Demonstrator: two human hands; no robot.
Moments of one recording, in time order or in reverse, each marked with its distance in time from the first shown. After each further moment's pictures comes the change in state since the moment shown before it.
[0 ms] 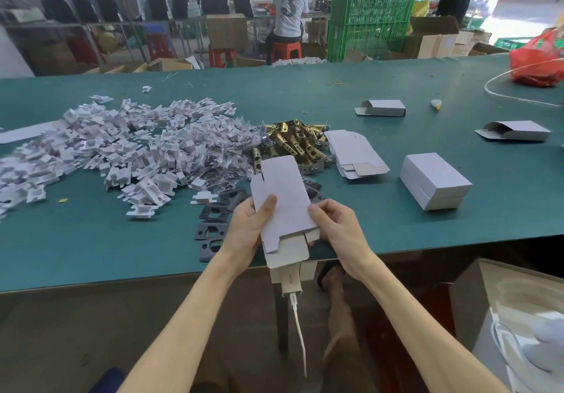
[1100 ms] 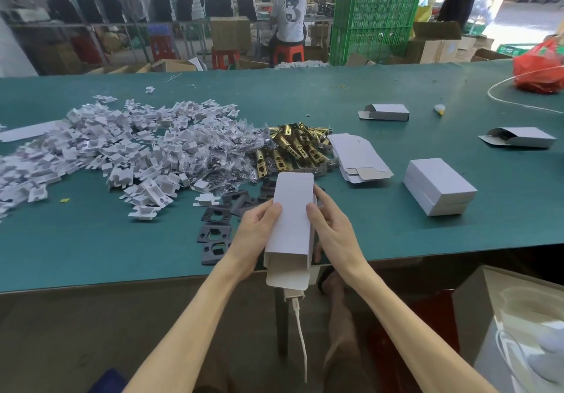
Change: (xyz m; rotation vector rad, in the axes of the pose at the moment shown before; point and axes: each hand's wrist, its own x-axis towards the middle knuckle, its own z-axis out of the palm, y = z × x) left_hand -0.003 -0.004 0.002 0.116 -0.069 0.045; right_hand -0.003 -0.005 0.016 -0.187 0.044 -0.075
